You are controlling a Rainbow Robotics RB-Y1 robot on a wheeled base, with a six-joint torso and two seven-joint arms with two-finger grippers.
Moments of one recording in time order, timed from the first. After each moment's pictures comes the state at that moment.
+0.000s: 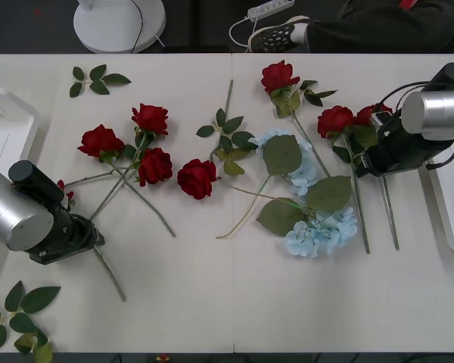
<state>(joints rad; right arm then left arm) -0.85 -0.61 0.35 -0.73 -0.75 1.15 1.74 -0.39 0.99 -0.72 -1.61 0.86 1.14 -0.61</state>
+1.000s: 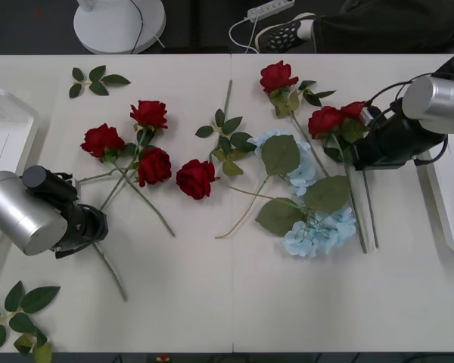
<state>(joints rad) -0.90 -0.60 0.34 -0.68 -0.98 1.21 1.74 -0.39 0.93 -0.71 -1.61 0.71 1.06 -0.61</state>
